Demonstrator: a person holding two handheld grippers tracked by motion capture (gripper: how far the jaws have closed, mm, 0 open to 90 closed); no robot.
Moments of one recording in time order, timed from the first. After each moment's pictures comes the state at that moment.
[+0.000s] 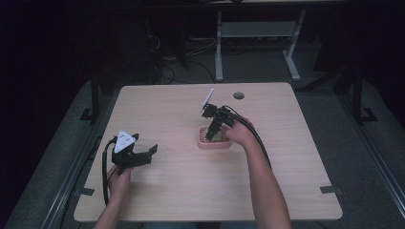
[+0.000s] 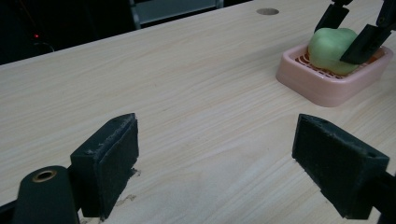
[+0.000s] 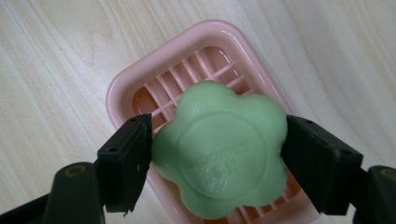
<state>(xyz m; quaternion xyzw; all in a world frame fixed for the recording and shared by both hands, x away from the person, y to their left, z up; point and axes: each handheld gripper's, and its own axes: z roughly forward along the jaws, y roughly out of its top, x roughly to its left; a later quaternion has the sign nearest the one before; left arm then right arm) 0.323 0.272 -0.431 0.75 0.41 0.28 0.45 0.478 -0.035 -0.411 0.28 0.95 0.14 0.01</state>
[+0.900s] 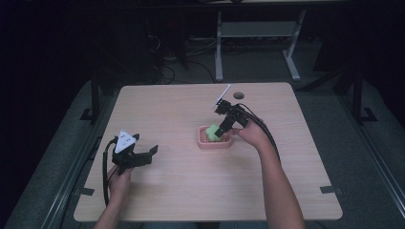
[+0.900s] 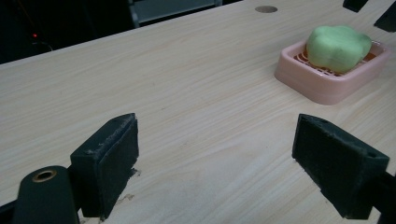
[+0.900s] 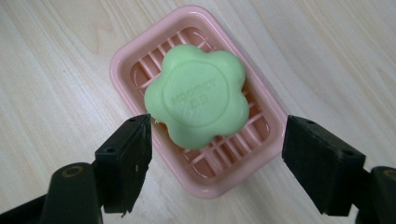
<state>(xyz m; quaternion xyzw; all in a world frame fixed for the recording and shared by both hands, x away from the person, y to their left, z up) 0.322 0.271 -0.432 0.75 0.40 0.28 0.45 0.464 -0.077 -0.389 0.31 0.93 0.18 0.03</state>
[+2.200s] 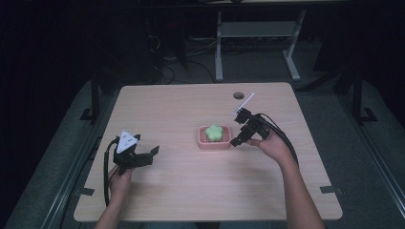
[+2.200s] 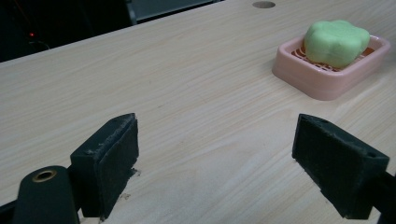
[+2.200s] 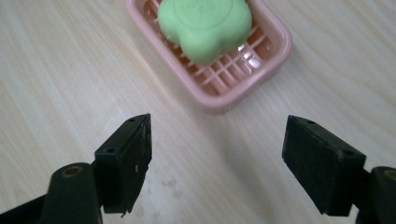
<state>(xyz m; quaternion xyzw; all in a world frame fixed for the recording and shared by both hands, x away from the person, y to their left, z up) 0.322 0.268 -0.433 0.76 0.40 0.28 0.44 0.419 -0.133 -0.387 0.33 0.92 0.21 0.02</state>
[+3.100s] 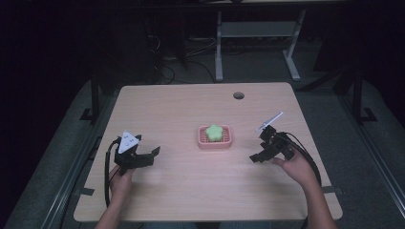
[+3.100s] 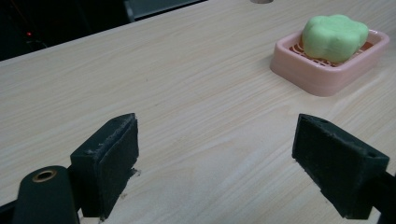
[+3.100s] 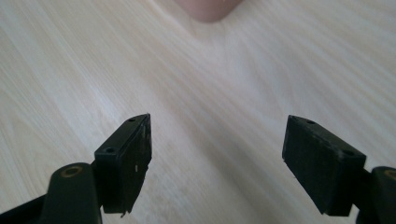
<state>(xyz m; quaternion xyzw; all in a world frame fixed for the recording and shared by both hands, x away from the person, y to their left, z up) 0.322 0.265 -0.434 0.76 0.39 0.28 0.44 0.365 -0.198 -0.410 0.37 0.90 0.23 0.02</state>
